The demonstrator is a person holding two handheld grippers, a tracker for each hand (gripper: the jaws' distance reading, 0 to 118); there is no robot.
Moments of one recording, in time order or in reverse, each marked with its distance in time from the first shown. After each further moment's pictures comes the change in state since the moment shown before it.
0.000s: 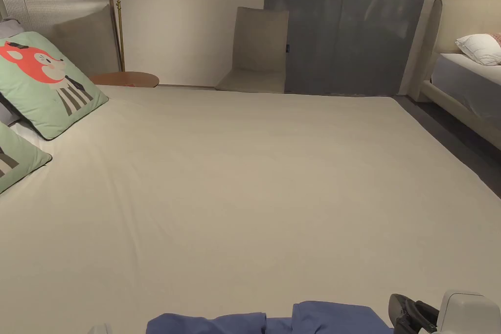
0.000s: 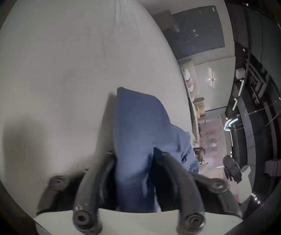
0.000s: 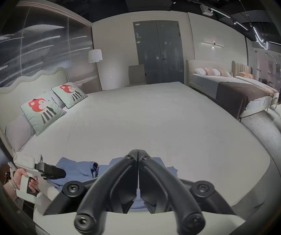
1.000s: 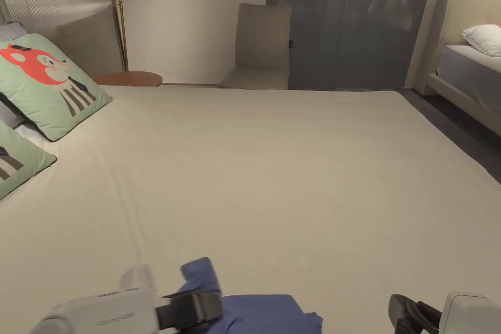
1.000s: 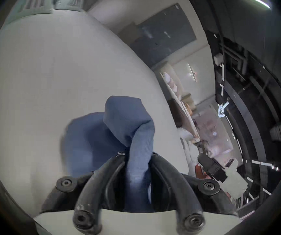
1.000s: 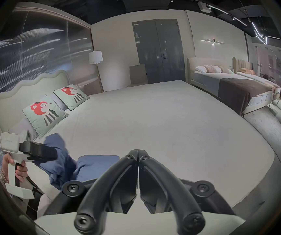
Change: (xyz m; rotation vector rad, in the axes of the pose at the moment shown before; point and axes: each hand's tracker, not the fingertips) left arm 0.095 0.012 -0.005 0.056 -0.105 -0.323; right arm 0.004 -0.007 -0.003 0.000 0.028 -0.034
